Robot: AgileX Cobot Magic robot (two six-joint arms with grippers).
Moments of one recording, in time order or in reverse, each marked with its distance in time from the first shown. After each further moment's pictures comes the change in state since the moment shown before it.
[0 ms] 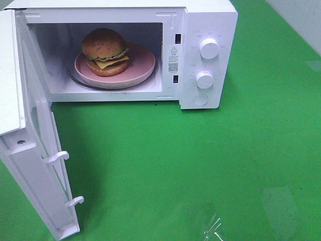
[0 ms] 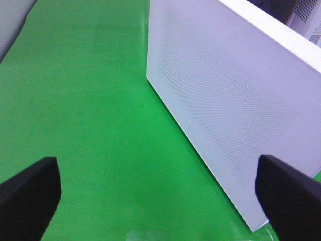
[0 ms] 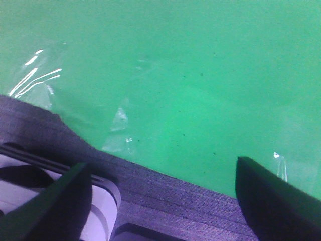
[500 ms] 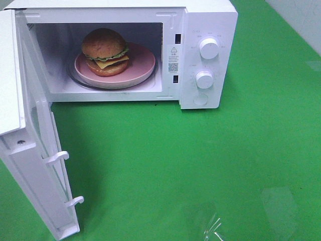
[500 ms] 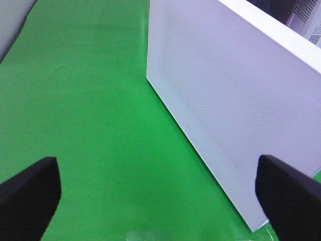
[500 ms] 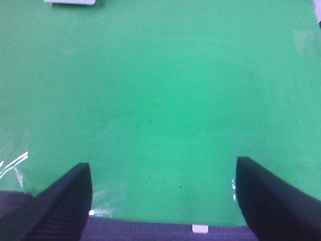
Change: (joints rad) left arm 0.000 0.000 0.000 0.000 0.000 0.000; right arm -0.280 -0.389 0.029 0.001 -0.027 -0.025
